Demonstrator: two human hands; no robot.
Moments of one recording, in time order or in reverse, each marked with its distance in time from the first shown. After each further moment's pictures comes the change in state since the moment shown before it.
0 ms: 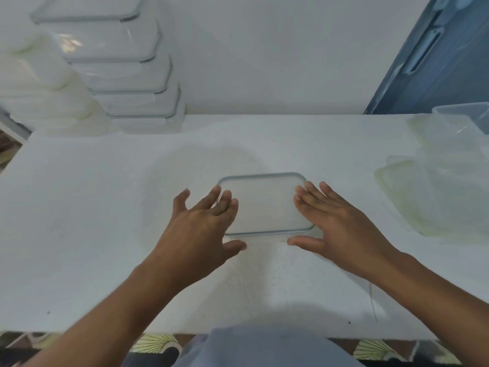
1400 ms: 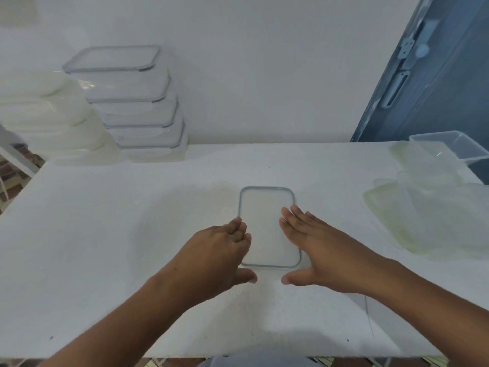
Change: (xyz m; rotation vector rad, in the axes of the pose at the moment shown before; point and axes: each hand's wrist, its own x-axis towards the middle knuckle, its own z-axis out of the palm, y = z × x) left_hand 0.009 0.015 -0.024 -0.064 -0.109 0.243; right_hand 0.012 -0.023 -0.042 0.095 -0.509 0.045
